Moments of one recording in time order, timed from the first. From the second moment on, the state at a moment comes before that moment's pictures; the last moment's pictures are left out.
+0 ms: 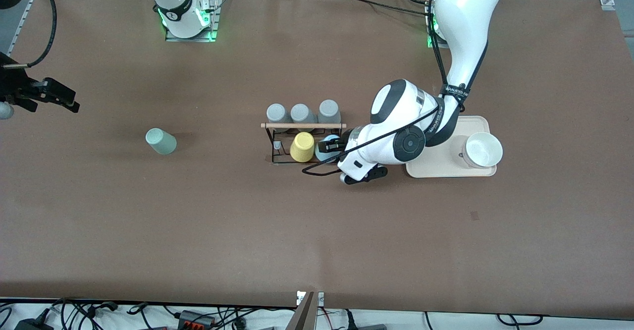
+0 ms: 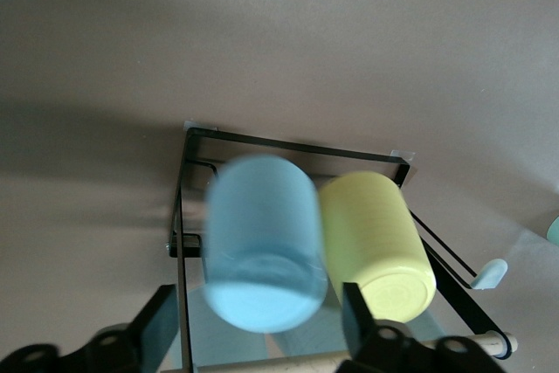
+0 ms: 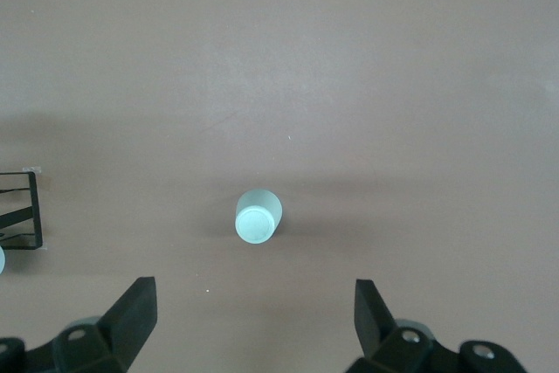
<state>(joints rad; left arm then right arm) -0.48 0.72 -0.07 -1.30 -0.51 1.91 -0.60 -0.05 0.03 -0.01 -1.67 0.00 1.71 -0.05</state>
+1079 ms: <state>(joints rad) -0.24 0.29 -0.01 -1.25 -0.18 1.39 -0.60 -0.04 0.21 0.00 -1.67 0.00 1.75 -0.05</state>
